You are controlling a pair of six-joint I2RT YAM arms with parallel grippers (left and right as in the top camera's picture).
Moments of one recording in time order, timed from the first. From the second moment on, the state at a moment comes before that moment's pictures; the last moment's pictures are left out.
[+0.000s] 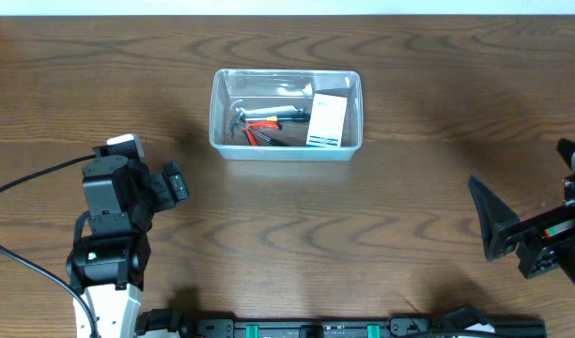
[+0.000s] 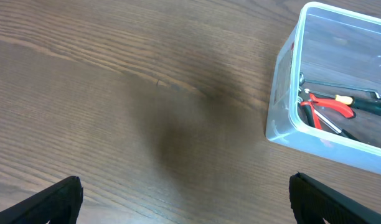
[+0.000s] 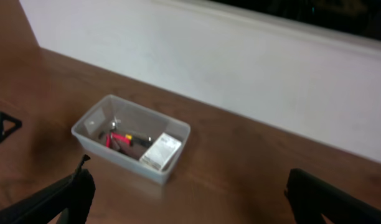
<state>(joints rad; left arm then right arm) 0.09 0.87 0.73 -0.61 -0.04 -0.17 0.37 0.94 1.92 -1.33 0.04 -0.06</state>
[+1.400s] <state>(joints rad) 0.09 0.87 0.74 -0.61 -0.04 -0.17 -0.01 0.02 0.37 -0.86 -0.10 0.26</state>
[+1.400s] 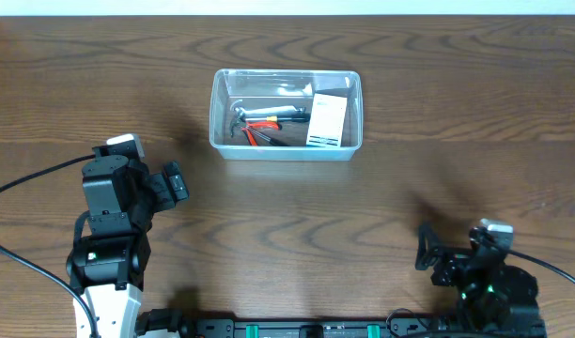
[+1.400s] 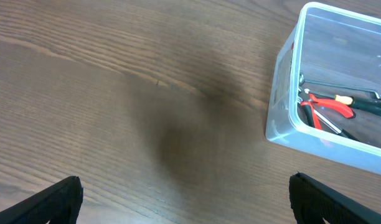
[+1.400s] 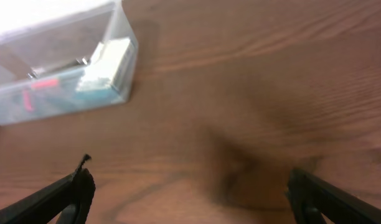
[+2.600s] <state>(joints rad) 0.09 0.87 0.74 -0.61 -0.04 -0.17 -0.01 0.02 0.18 -0.77 -0.10 0.20</state>
